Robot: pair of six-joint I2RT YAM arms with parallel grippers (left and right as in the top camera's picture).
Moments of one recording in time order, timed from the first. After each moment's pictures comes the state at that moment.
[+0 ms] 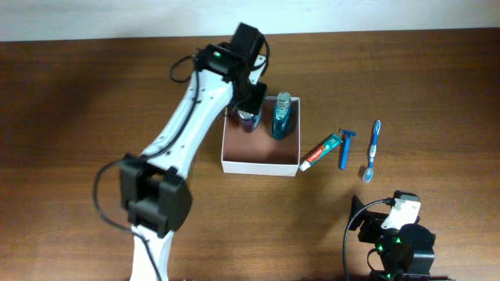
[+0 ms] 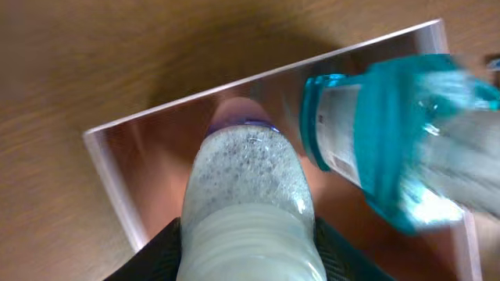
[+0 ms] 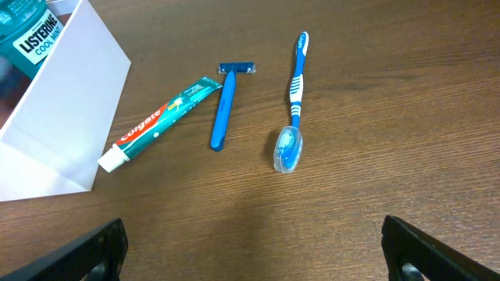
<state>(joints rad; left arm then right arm) -0.47 2.19 2.14 -1.19 0.07 -0.11 -0.09 0.01 0.19 -0.71 -0.05 0.18</state>
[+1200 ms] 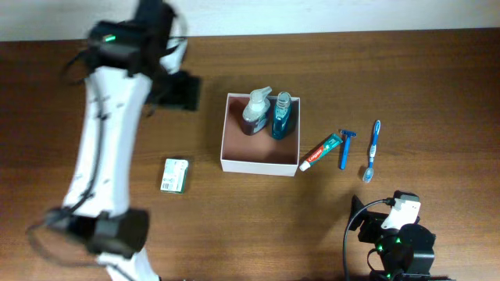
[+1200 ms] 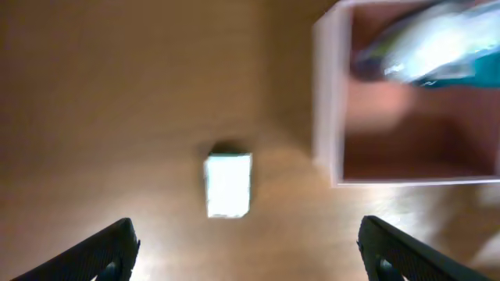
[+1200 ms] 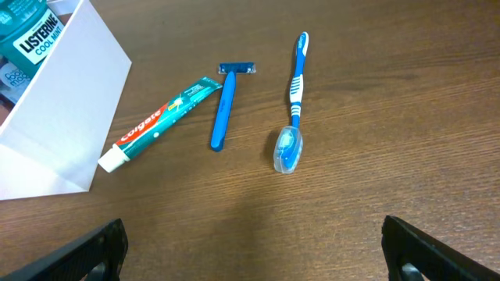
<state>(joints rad) -0.19 1.93 2.29 -1.68 -0.03 -0.07 -0.09 0.01 0.19 -0.71 -0.05 0.18</state>
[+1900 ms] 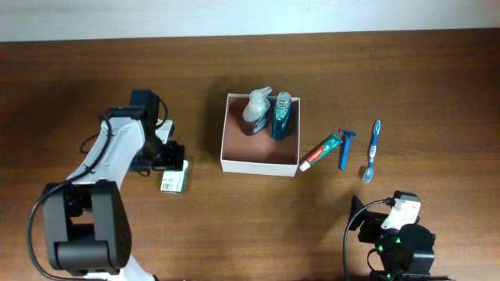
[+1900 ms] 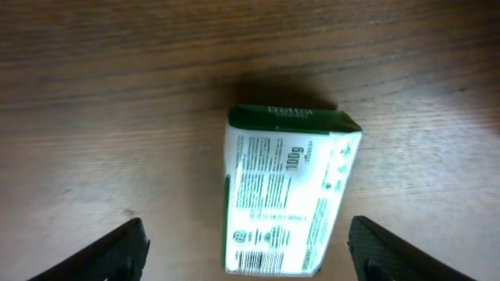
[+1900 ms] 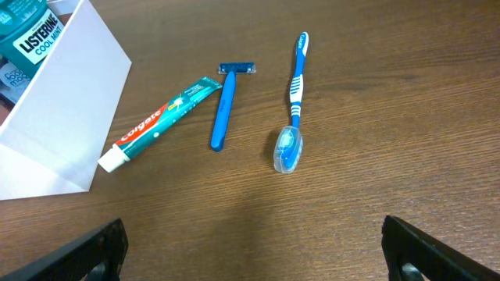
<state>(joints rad) -0.02 1.83 1.24 -0.99 0.04 0.04 -0.09 0.01 0.19 -0.71 -0.05 0.18</state>
